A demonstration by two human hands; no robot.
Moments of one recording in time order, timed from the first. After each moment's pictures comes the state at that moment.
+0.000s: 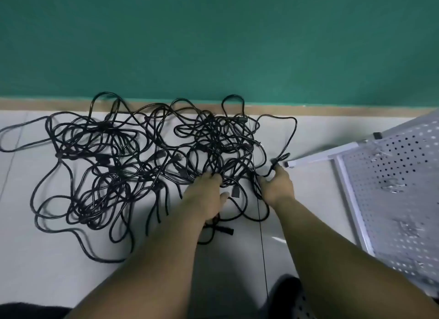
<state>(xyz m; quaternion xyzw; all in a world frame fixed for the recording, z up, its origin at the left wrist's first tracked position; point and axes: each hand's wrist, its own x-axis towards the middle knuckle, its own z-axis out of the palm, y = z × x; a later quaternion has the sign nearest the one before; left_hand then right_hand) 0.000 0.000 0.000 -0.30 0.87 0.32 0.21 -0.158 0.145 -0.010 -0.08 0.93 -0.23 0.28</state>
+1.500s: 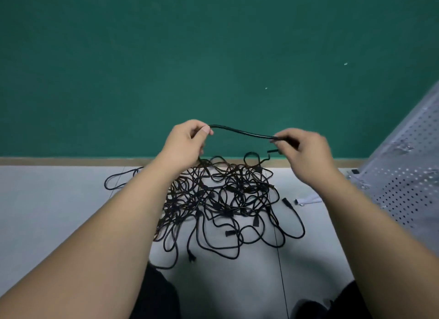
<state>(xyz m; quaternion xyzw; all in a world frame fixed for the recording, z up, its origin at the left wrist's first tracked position) 0.095 -0.021 0.320 -0.34 0.80 0.43 -0.26 -0.105 0.183 0.307 -0.39 0.81 -0.44 0.06</state>
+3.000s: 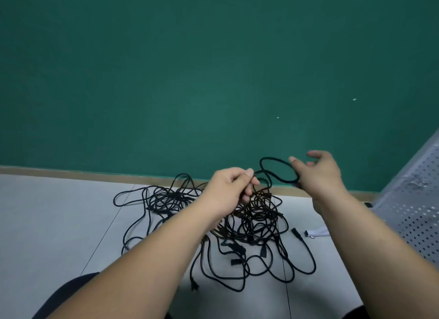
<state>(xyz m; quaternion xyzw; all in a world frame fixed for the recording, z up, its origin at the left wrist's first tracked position) 0.091 0.053 0.310 -0.29 0.70 0.62 -0.19 -0.097 0.160 0.318 -0.14 0.80 -0.56 0.16</state>
